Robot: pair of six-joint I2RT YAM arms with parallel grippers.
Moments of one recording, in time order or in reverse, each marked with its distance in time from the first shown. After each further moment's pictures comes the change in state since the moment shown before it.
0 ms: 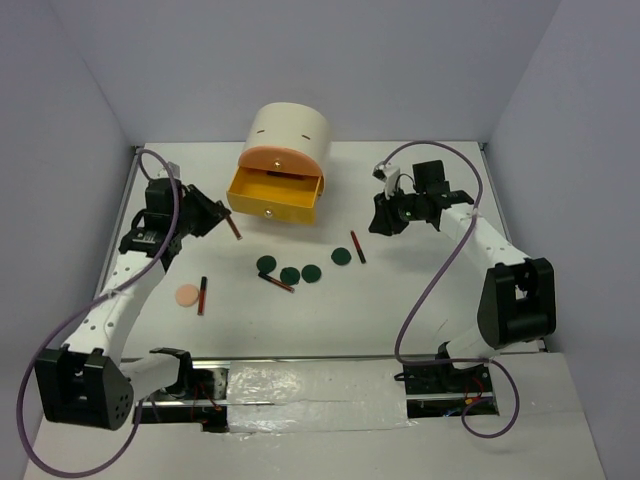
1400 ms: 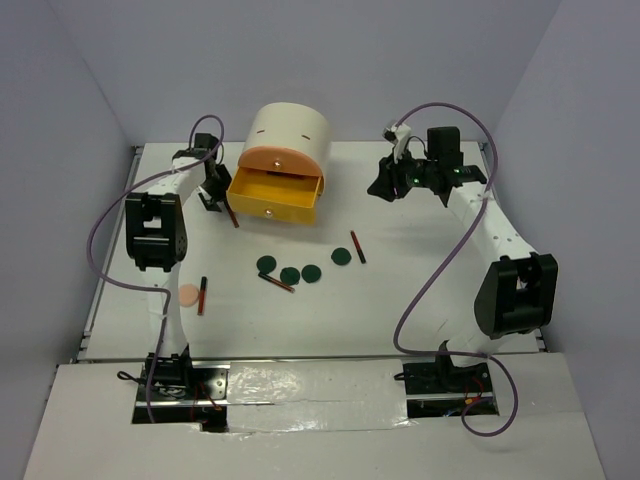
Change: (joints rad) left arm 0.068 1.131 0.914 -0.363 -0.117 0.210; right arm -0.053 0.062 0.254 0.035 -0.092 -0.002
